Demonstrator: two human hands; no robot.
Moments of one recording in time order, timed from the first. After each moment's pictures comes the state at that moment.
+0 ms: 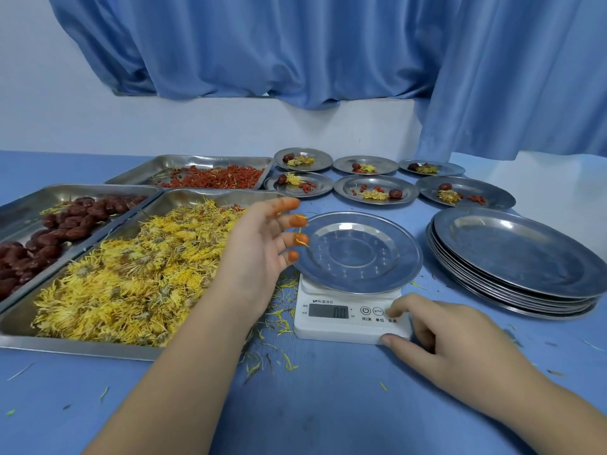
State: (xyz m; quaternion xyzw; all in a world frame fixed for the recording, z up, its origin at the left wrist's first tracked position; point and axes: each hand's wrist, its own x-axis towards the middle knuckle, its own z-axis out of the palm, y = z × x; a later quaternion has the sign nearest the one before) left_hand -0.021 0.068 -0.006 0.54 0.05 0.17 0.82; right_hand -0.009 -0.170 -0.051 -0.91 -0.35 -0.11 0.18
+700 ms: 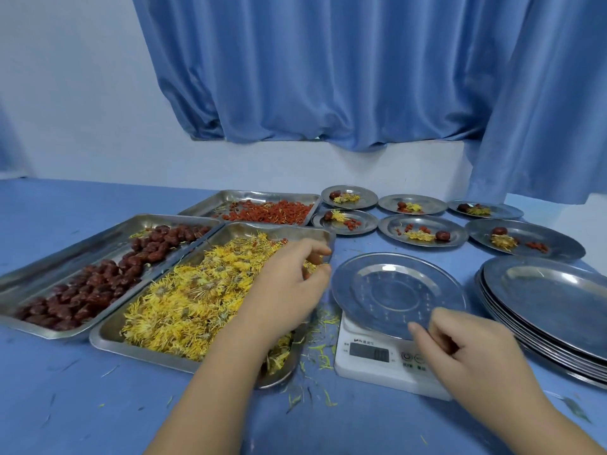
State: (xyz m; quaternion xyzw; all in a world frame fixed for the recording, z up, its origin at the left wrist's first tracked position) left_hand -0.035 0.103 -0.009 0.89 0.03 0.29 0.33; right_hand 0.014 -0.135 -0.045 -0.83 -0.37 -0.27 0.31
